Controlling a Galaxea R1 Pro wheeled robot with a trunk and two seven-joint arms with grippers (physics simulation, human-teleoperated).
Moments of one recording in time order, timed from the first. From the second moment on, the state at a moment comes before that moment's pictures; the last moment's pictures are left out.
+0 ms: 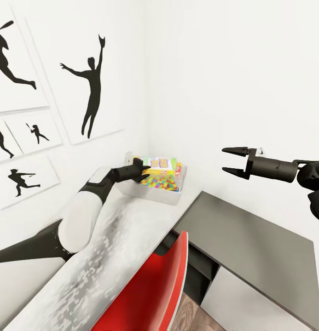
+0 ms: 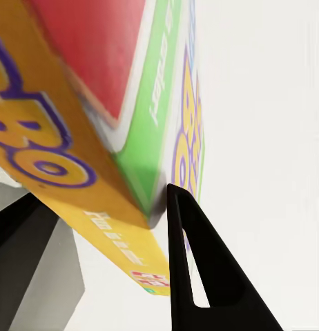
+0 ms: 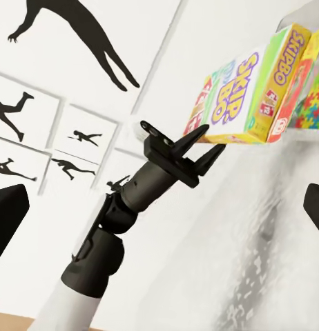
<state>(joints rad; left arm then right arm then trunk) -1.33 -0.17 0.50 -0.36 0.92 0.76 0.05 -0.96 -0.58 0.18 -1.35 -2.09 1.04 -0.29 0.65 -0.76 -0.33</state>
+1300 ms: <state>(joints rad) -1.29 -0.17 0.44 -0.50 0.92 0.81 -0.01 -0.96 -0.58 0.18 -1.37 -2.09 1.03 -0.29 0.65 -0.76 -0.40</state>
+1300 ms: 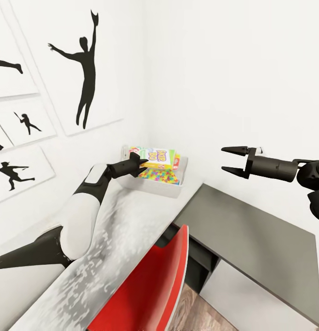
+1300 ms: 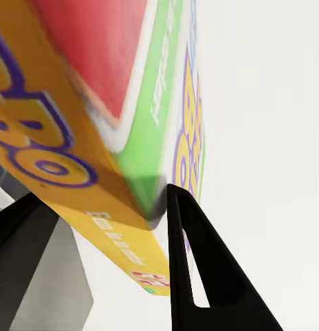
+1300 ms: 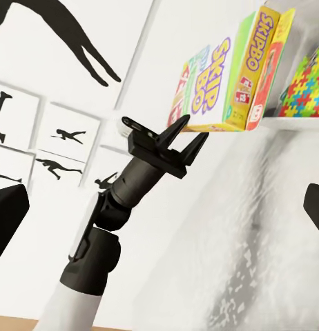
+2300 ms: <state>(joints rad) -1.29 -0.17 0.43 -0.50 0.92 0.81 -0.01 -0.96 -0.57 0.18 -1.37 -2.07 1.04 -0.29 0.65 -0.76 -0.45</state>
